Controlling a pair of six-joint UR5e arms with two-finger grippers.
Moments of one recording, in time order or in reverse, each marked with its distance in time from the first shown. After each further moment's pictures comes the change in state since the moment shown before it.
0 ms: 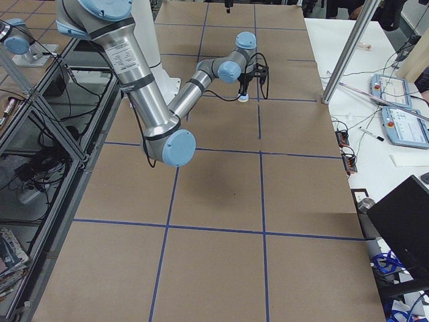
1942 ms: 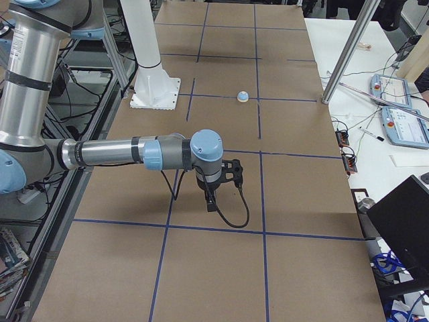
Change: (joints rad) left arm -0.423 0.075 0.209 0.302 -0.160 0.602; right arm 0.675 -0.732 0.055 -0.053 0.219 -1.320
